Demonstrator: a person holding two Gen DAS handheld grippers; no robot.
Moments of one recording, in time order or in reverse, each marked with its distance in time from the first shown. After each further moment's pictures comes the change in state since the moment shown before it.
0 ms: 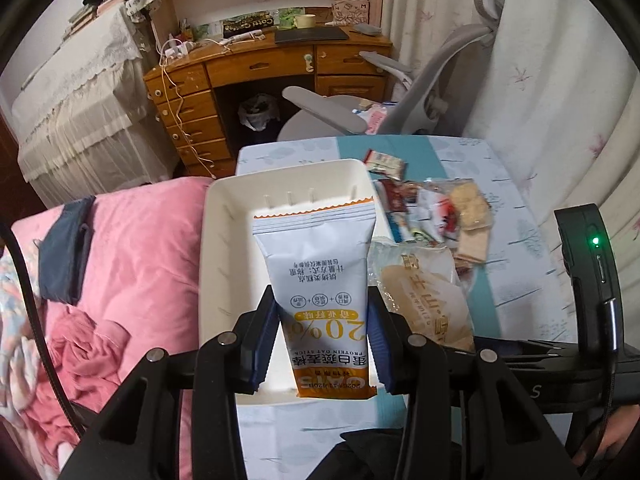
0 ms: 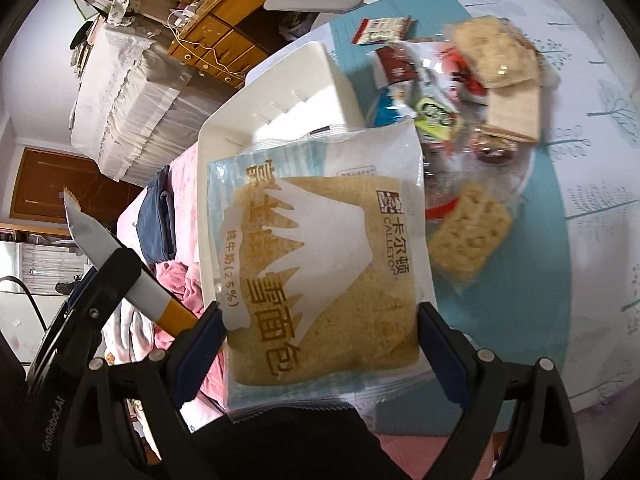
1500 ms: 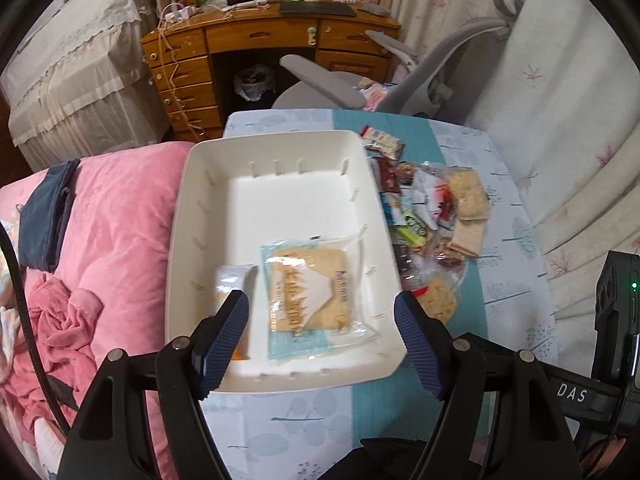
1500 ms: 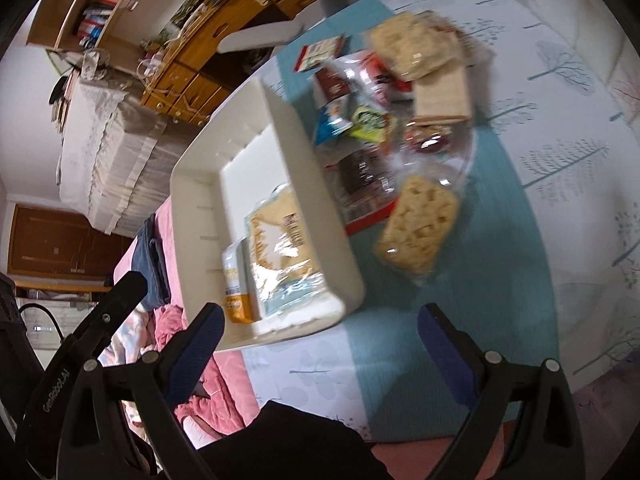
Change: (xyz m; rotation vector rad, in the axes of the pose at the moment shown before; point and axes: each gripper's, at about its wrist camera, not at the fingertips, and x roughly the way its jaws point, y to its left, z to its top) left arm 0.032 -0.010 -0.007 -0.087 0.087 -0.072; right arm -0.026 -0.055 -0.021 0.160 -0.122 -0.019
